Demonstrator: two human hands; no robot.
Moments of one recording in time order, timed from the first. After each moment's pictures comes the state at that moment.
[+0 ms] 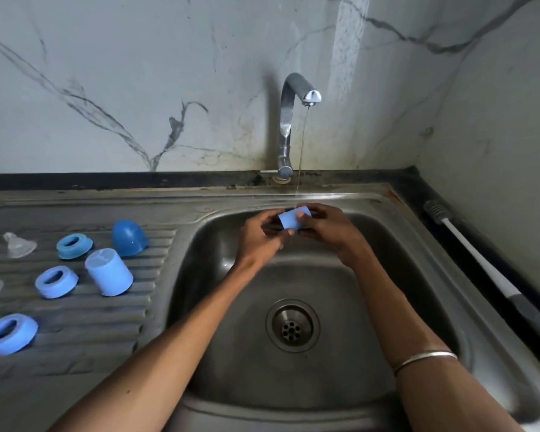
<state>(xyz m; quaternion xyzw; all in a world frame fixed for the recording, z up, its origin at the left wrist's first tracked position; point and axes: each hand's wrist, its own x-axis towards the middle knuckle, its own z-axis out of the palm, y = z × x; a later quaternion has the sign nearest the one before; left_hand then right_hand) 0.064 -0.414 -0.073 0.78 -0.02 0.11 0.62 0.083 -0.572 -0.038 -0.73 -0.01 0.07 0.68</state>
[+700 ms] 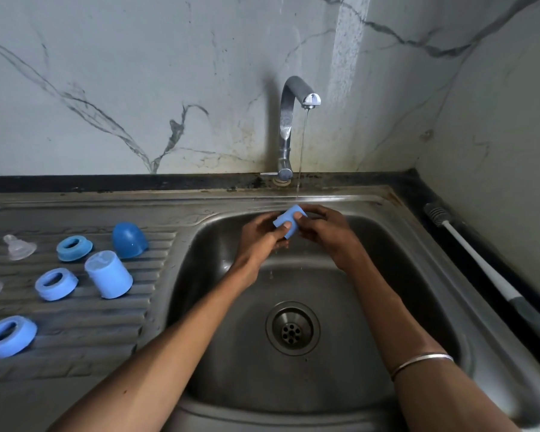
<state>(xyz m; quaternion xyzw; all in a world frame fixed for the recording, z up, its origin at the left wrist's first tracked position) 0.059 -0.418 -0.065 0.62 0.05 0.02 0.78 0.080 -0.568 -0.043 -0.70 -0.01 0.05 0.71</state>
